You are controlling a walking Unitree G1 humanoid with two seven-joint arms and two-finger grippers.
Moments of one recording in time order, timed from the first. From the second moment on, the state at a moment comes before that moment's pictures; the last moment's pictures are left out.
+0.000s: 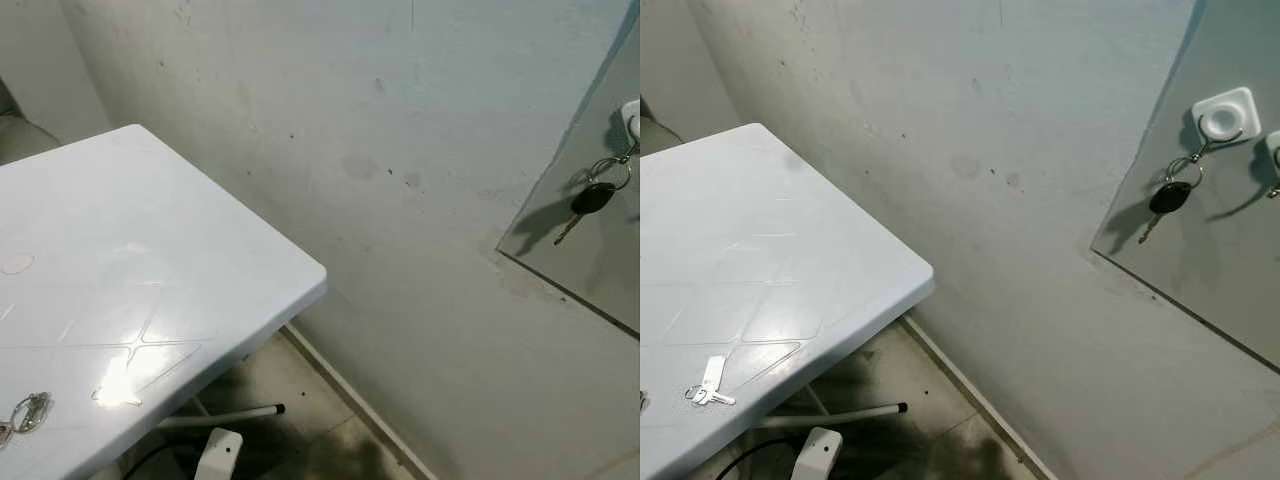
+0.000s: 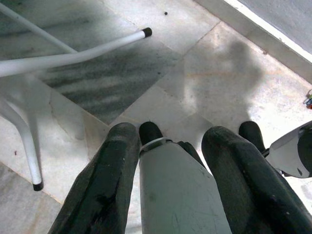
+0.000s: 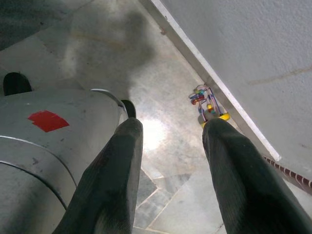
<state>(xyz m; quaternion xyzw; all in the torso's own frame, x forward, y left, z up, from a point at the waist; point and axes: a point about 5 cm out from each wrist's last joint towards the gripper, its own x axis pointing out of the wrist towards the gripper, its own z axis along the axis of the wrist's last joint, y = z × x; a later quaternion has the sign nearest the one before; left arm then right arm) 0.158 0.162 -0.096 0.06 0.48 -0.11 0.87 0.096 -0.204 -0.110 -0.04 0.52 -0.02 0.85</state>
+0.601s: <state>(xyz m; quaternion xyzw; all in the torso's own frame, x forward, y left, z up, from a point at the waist) 0.163 0.170 -0.094 0.06 0.48 -0.10 0.87 0.094 -0.202 -0.111 -0.05 0.53 -0.01 0.85</state>
